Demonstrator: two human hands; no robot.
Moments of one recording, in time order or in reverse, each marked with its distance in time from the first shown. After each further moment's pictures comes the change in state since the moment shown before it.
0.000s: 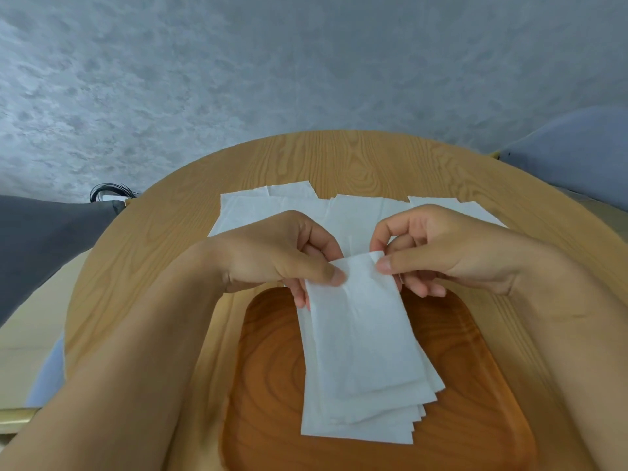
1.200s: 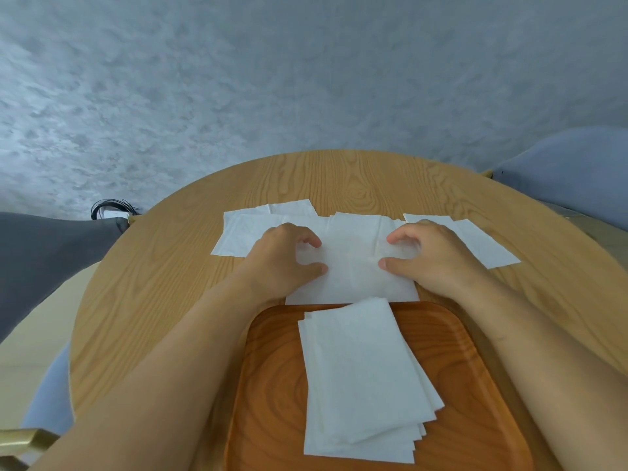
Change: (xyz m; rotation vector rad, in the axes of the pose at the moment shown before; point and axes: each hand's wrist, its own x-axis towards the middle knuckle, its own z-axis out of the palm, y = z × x) left_hand 0.038 -0.039 -0.006 0.616 0.680 -0.058; right_hand 0.032 0.048 -0.010 -0.636 0.716 0.138
